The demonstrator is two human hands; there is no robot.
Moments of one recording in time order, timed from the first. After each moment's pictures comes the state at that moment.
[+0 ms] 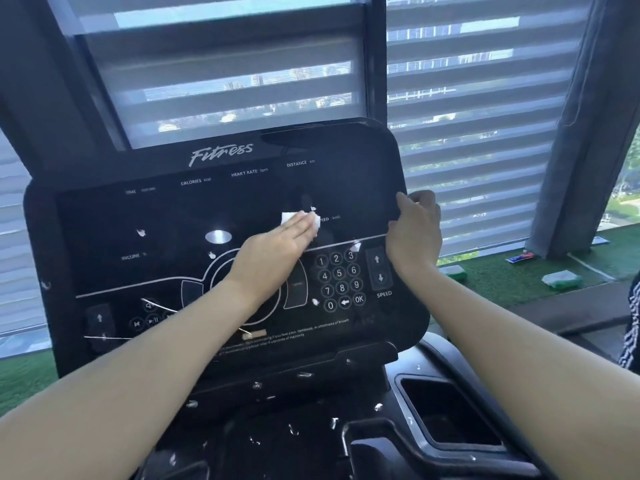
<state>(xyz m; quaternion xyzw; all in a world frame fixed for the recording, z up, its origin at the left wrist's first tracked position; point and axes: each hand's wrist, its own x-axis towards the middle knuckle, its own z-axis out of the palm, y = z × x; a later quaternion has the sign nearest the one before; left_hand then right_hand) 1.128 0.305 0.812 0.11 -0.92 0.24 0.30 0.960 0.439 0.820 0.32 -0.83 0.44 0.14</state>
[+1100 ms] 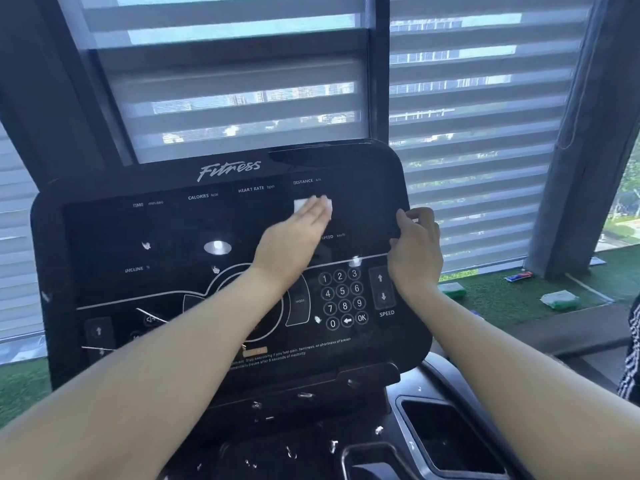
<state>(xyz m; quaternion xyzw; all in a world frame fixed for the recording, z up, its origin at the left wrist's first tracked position) 1.091 0.306 0.842 0.16 -0.93 0.16 0.30 0.961 0.436 0.821 0.33 -0.83 0.42 0.14</state>
